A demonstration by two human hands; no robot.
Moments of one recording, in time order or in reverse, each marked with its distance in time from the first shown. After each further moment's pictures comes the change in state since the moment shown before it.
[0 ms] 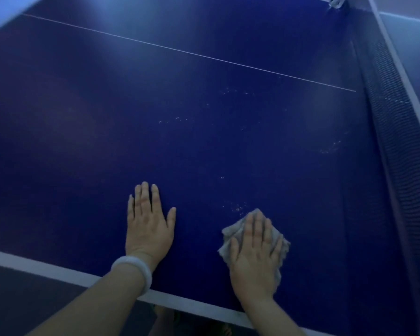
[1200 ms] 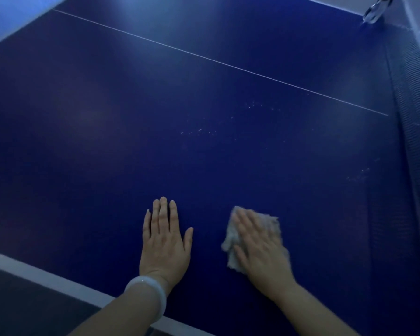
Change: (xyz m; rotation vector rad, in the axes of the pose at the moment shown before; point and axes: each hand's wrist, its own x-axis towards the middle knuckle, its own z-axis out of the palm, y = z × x) left_hand 0.001 -0.001 0.002 0.044 -0.034 -0.021; right_hand 0.082 0.002 -0.006 -0.110 -0.028 -0.577
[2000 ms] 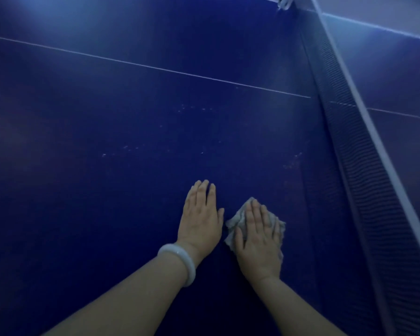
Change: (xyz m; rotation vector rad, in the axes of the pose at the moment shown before) left_hand 0.082 0.176 -0.011 -0.212 -0.109 0.503; right_hand -0.007 0.073 -0.004 0.048 0.049 0.656
